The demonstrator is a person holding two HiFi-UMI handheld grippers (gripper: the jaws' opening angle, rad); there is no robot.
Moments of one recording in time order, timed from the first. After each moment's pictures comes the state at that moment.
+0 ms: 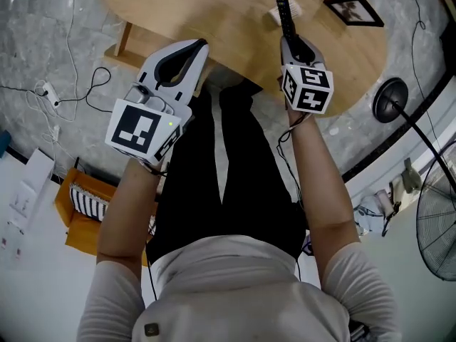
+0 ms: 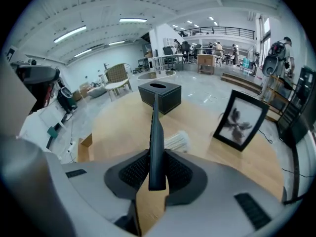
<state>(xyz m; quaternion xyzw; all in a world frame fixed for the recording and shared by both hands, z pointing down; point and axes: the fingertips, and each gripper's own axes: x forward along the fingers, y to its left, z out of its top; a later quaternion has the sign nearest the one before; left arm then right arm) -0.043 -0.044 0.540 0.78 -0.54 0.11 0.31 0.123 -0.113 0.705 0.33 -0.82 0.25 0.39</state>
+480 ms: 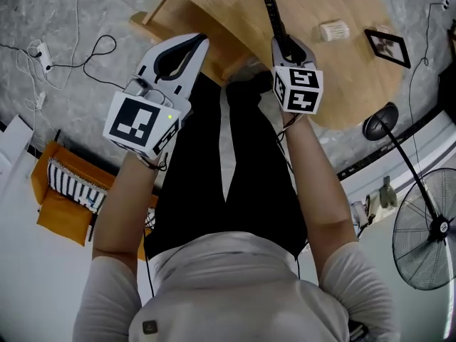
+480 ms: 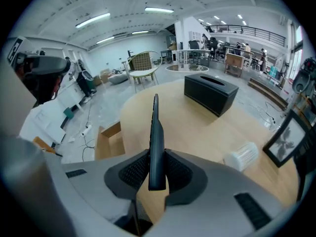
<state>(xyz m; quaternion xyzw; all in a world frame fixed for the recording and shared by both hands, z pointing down) -0.164 0.042 0.563 0.72 -0.60 0.08 0.33 -0.021 -0.029 0.726 0.22 -0.85 0.21 0.44</state>
